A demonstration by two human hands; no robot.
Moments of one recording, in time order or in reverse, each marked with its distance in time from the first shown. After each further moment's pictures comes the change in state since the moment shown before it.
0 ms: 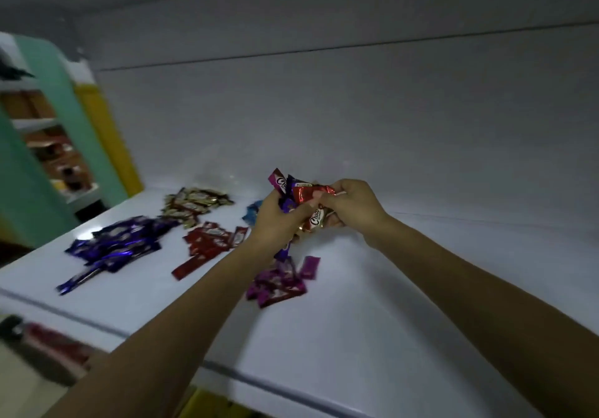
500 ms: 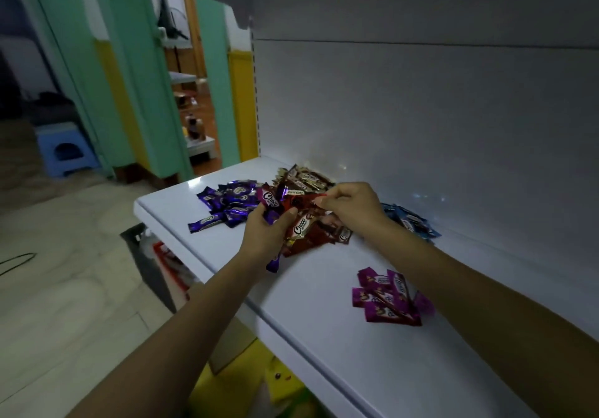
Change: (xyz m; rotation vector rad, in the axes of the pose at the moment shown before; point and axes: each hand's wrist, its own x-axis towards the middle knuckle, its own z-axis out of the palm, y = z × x) left_hand -0.045 -0.035 -0.156 -0.124 0.582 -0.108; right_hand 0.033 -0.021 0.170 -0.135 -0.370 -0.097
